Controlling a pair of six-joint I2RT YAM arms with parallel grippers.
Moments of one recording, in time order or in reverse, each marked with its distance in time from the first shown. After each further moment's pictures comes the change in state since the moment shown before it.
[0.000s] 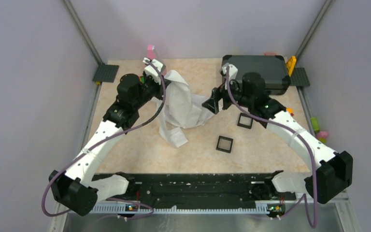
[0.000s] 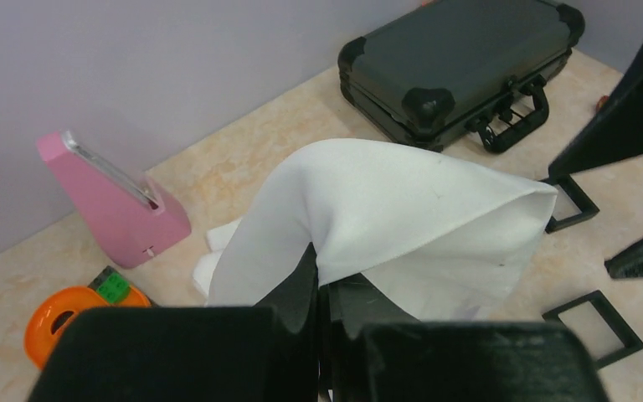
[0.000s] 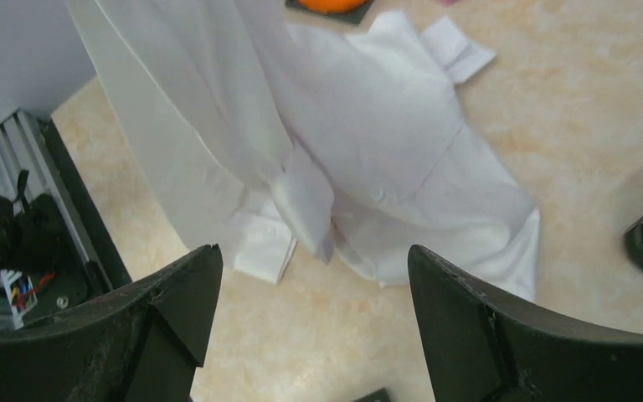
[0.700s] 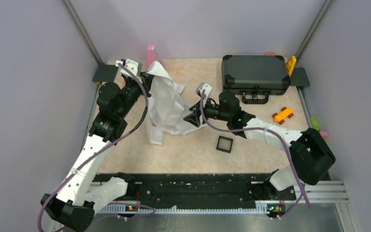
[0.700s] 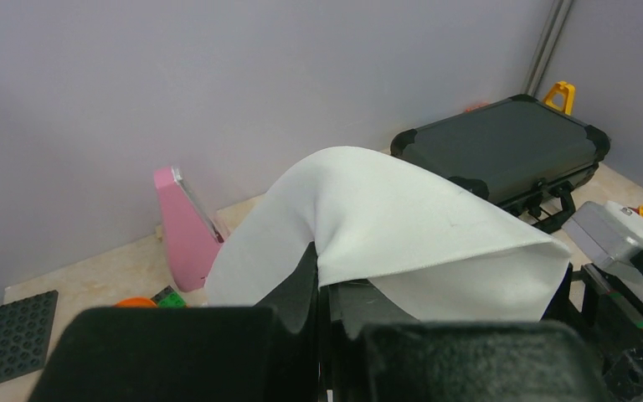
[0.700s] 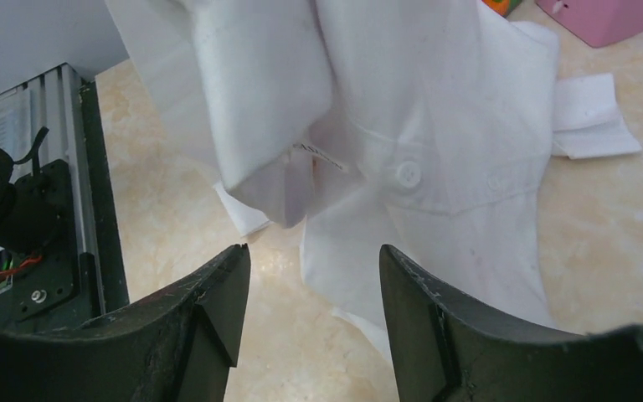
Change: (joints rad) left arm 0.074 -0.191 -0.055 0.098 -0.093 -0.082; right arm 0.179 0.172 -0.309 0.568 -0.054 -0.008
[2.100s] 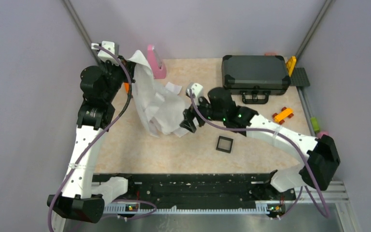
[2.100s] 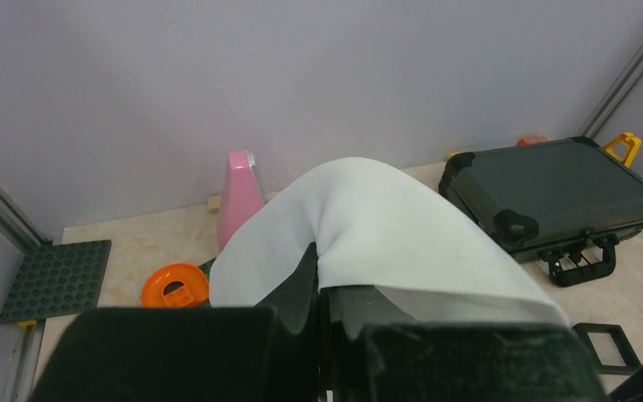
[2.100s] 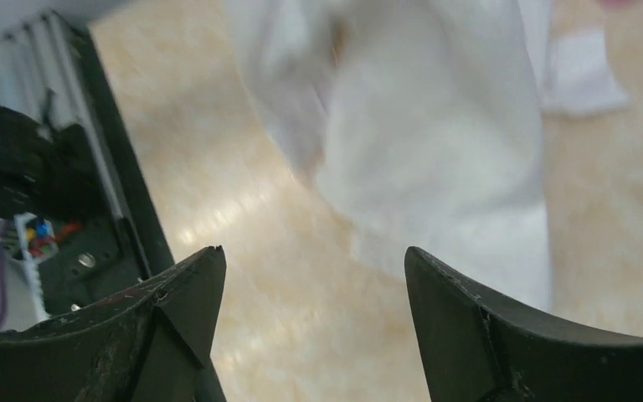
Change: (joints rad) left arm 0.228 0.096 0.224 -0.173 0.061 -0.109; right arm 0.185 -0.017 0.417 -0.574 0.174 -0.074
